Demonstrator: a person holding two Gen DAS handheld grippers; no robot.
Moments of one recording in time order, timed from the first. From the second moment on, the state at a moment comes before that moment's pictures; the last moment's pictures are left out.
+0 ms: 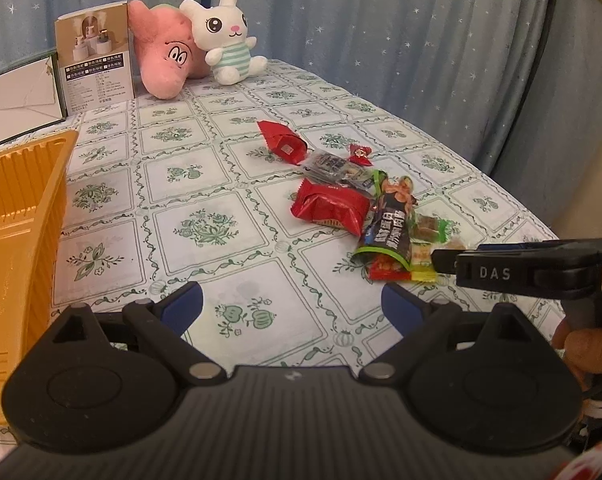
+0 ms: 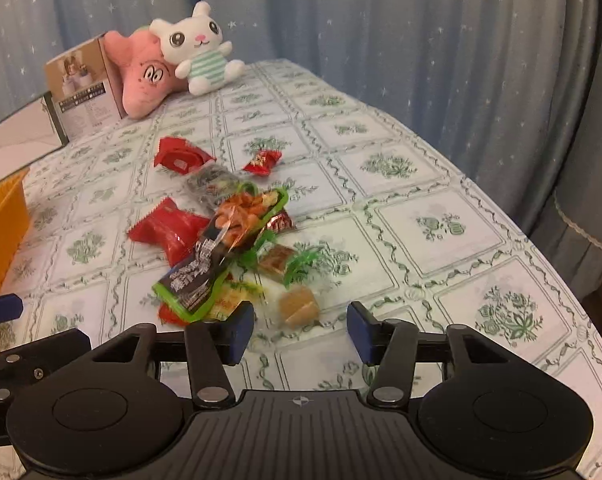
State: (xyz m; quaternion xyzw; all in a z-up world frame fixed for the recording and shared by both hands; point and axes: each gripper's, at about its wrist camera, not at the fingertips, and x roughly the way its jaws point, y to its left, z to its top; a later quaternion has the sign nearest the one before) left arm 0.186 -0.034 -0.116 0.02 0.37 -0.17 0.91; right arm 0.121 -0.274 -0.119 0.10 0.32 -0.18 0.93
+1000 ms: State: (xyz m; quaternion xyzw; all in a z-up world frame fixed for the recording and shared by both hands) left arm 0.198 -0.131 -0.122 0.09 0.35 -0.36 0.86; right arm 0.074 -0.307 -0.081 0.17 0.24 -0.21 0.93
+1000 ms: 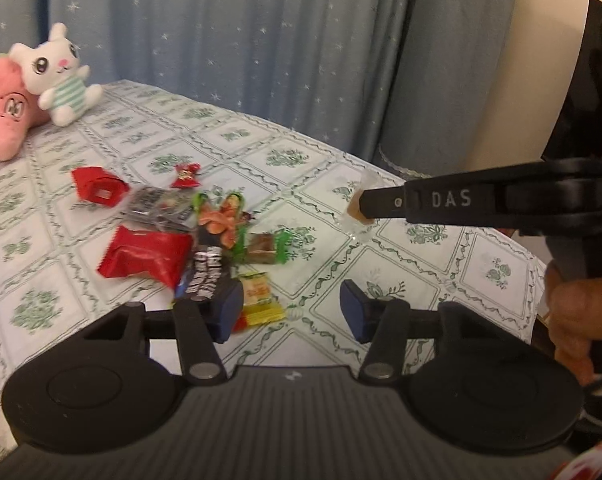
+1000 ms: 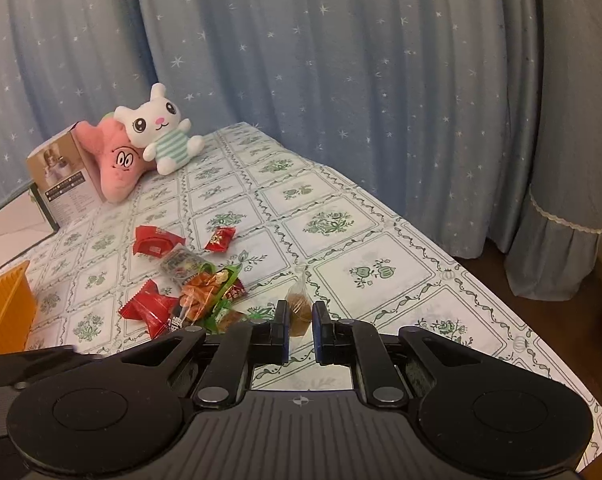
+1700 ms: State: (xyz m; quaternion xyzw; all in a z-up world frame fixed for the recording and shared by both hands) left arm 0.203 -0.128 -0.124 0.08 0.36 -0.28 0.89; right arm 0.078 -0.302 -0.081 0.17 0.23 -0.20 0.94
